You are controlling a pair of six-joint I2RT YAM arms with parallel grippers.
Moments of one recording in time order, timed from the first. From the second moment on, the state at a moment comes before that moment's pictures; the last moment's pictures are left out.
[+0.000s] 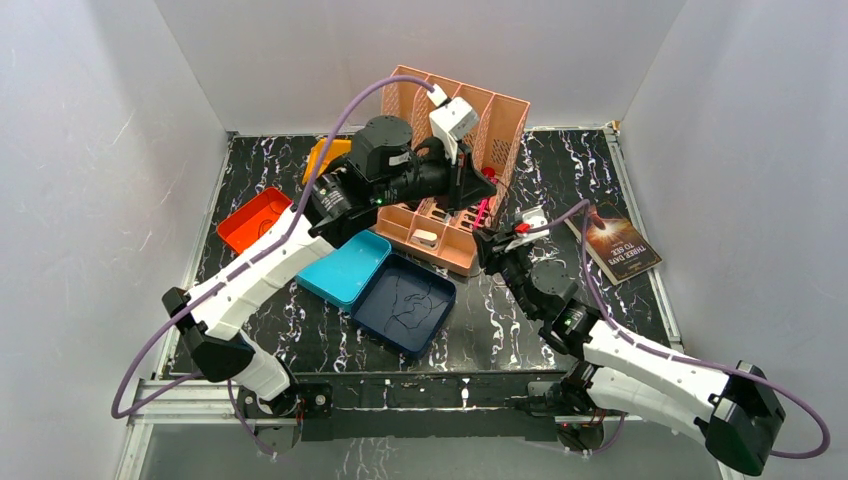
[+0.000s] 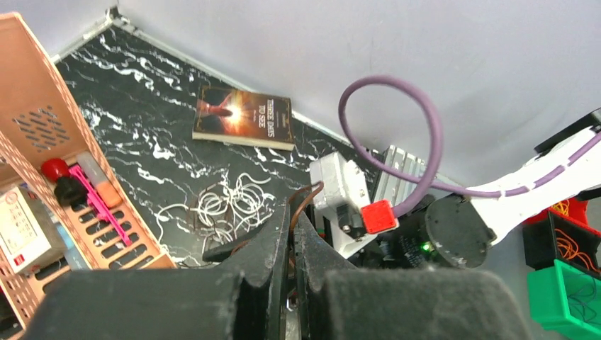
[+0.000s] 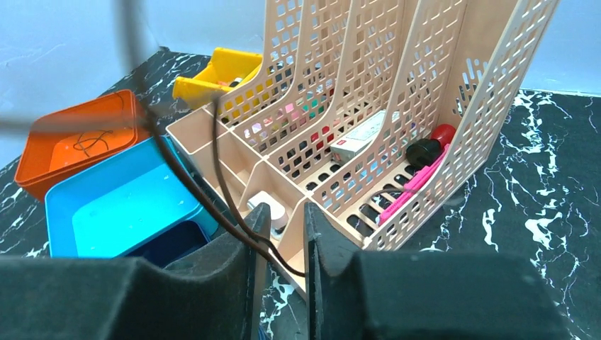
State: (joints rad) left arm -0.92 1.53 1.79 -0.46 0.31 -0.23; right arm 0.90 0.83 0.44 0.45 0.44 0.13
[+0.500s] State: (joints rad) left arm -0.92 1.53 2.05 -0.54 0.18 -0.18; right arm 0.89 0.76 0.34 0.43 0.51 0.21
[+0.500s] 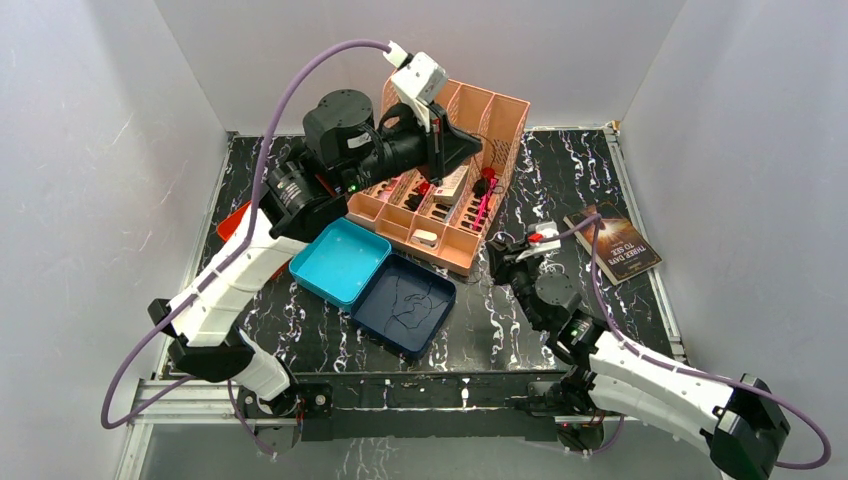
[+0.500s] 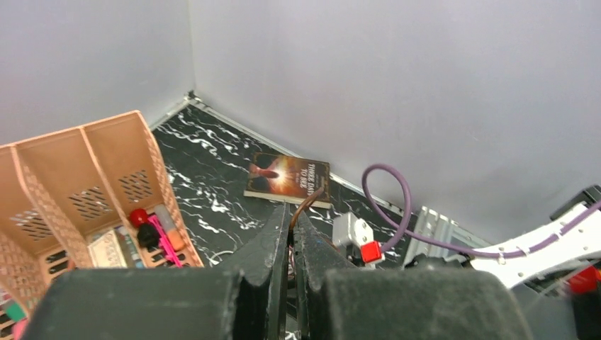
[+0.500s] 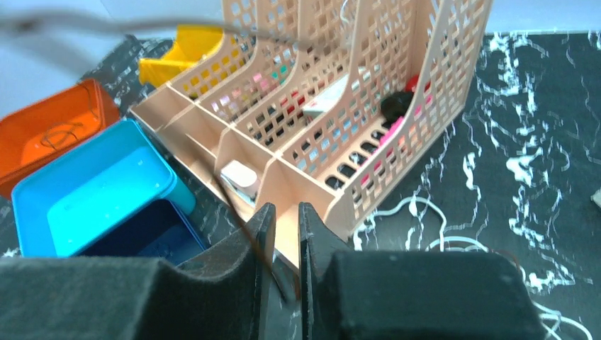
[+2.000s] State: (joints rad) left arm -0.90 1.52 2.06 -0.74 -0.51 0.04; right arm 0.88 0.60 0.31 -0.07 0.56 0.56
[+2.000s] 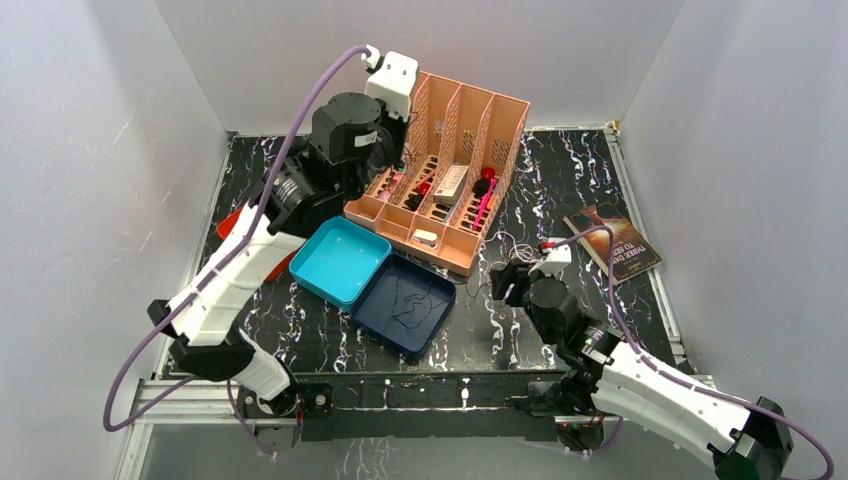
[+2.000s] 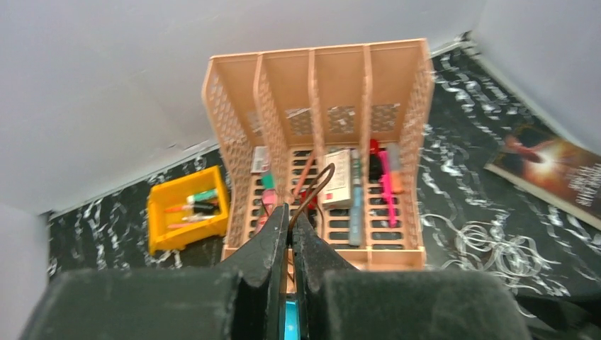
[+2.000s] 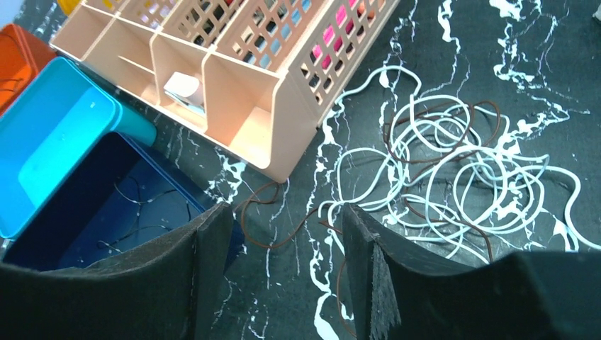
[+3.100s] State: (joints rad) left arm -0.14 1.49 1.70 -0.77 -0.51 -0.07; right arm 0.88 0.64 0.40 -0.12 0.51 0.52
